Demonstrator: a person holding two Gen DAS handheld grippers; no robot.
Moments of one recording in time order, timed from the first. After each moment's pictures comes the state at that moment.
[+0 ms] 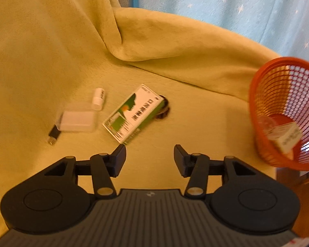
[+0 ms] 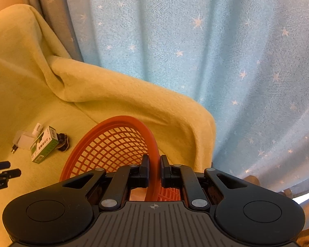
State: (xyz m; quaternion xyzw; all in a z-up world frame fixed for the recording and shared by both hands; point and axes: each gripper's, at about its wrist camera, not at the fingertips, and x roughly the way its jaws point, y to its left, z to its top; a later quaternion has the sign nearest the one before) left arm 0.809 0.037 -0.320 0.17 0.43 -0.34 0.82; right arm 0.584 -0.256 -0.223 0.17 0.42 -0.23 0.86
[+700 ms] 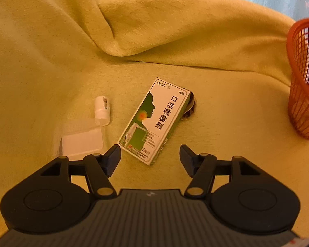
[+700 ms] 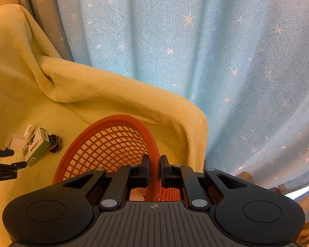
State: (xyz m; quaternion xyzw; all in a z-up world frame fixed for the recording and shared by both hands) left arm 0.869 0.017 -0.377 0.27 0.40 -0.38 0.79; right arm 0.586 -0.259 -0.224 0.17 0.43 -0.26 0.85
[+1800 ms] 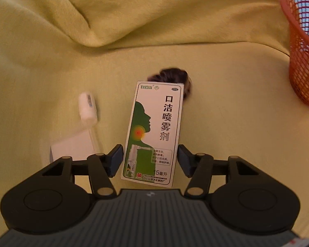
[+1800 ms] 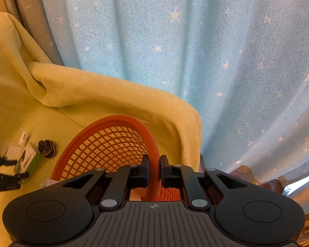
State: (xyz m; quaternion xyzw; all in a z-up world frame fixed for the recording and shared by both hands) left arm 0.867 0.005 -0.399 0.34 0.42 -0.40 0.74; right arm 0.581 -0.271 -0.226 0.20 0.43 -0.27 0.84
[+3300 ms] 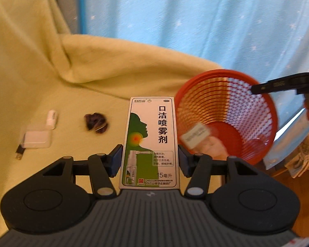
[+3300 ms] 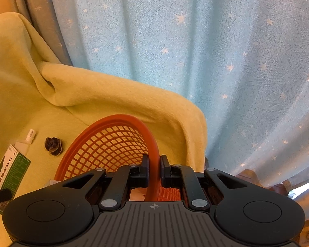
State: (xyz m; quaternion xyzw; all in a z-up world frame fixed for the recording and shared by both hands) left arm 0.726 -0.004 -0.246 0.15 0.42 -0.45 0.78; right arm 0.571 -0.268 -0.227 0.19 0.41 -0.25 0.85
